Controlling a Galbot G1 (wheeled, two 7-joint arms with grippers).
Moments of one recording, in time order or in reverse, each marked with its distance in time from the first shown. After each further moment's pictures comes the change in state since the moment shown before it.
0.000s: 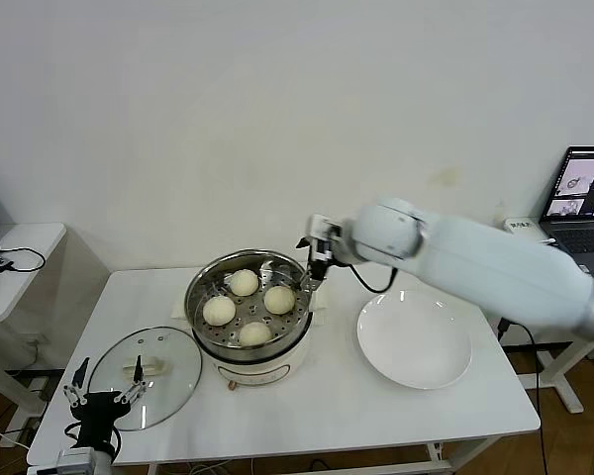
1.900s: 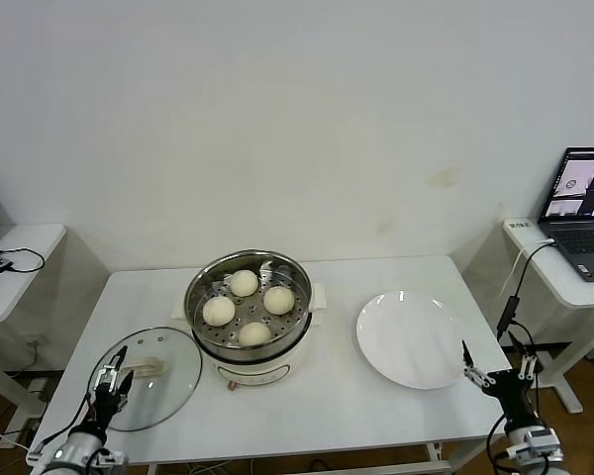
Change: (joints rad) left arm -0.236 0.215 0.024 0.505 1.332 -0.179 -0.048; right arm -1.815 0.425 1.758 0.107 -0.568 0.935 0.266
